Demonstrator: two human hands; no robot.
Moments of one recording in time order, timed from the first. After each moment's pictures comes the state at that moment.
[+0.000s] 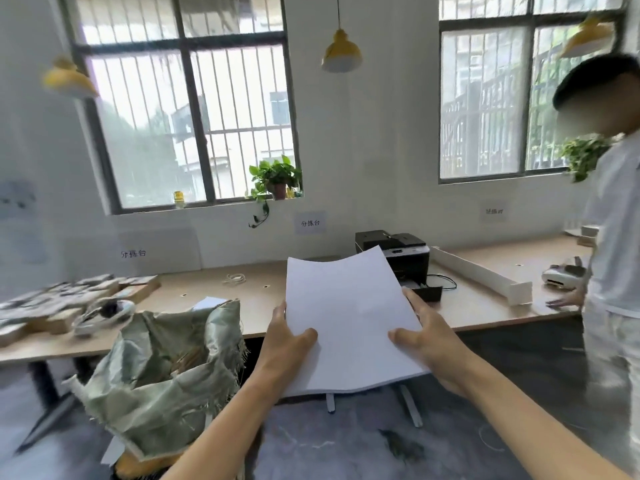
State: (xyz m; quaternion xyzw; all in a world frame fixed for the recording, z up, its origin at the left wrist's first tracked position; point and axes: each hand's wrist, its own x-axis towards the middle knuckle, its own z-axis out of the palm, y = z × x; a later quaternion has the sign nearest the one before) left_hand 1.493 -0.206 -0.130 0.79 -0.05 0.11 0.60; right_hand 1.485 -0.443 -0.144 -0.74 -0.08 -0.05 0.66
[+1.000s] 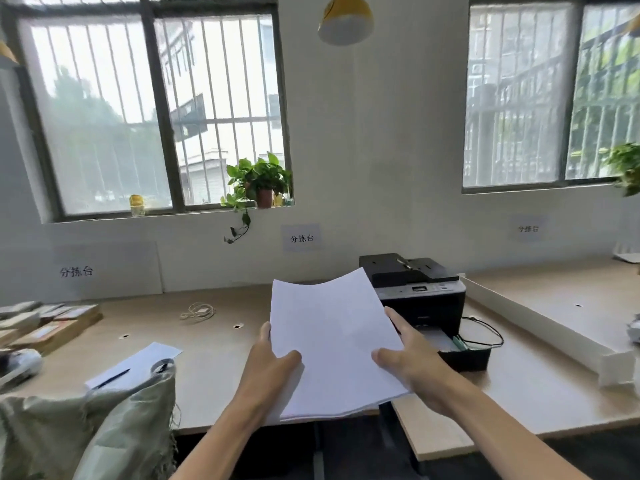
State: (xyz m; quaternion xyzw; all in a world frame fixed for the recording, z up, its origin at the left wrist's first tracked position) left_hand 1.976 -0.248 -0.157 0.77 -0.05 0.08 0.64; right_hand 1.975 -0.481 -0.159 -0.75 -0.10 -0.02 0.65
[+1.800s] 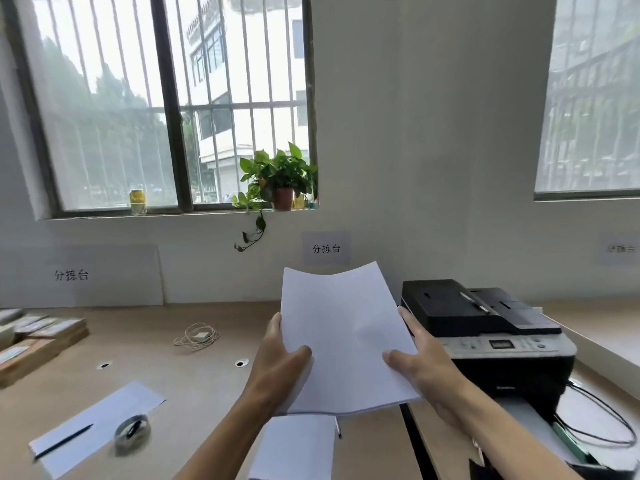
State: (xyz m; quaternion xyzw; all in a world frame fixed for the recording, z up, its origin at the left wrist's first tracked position) left_hand 2.326 -0.219 -0.146 0.78 -0.04 0.13 0.61; right_hand 2.335 -0.454 -0.156 -0.74 -0.12 -0.03 0.66
